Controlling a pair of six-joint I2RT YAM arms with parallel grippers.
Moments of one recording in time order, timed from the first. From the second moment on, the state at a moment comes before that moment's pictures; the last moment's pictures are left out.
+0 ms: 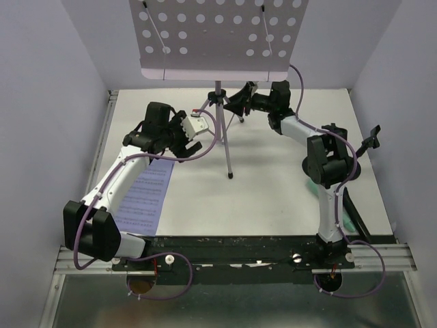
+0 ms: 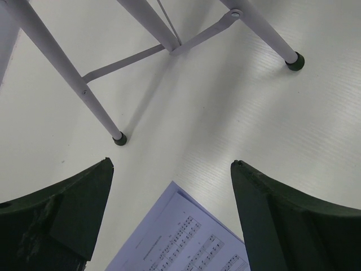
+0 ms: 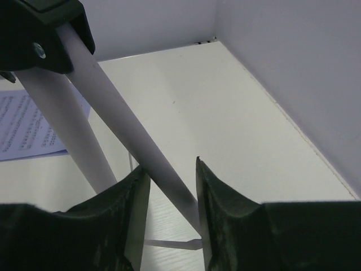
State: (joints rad) left arm -0.30 1.37 1.19 -0.54 0.44 0.73; right arm 0.32 2.21 1.65 0.61 -0.97 0.01
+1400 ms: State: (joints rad) left arm -0.42 1.37 1.09 0.11 0.74 0.25; right arm 0.35 1.50 0.93 0.31 -0.61 -0.29
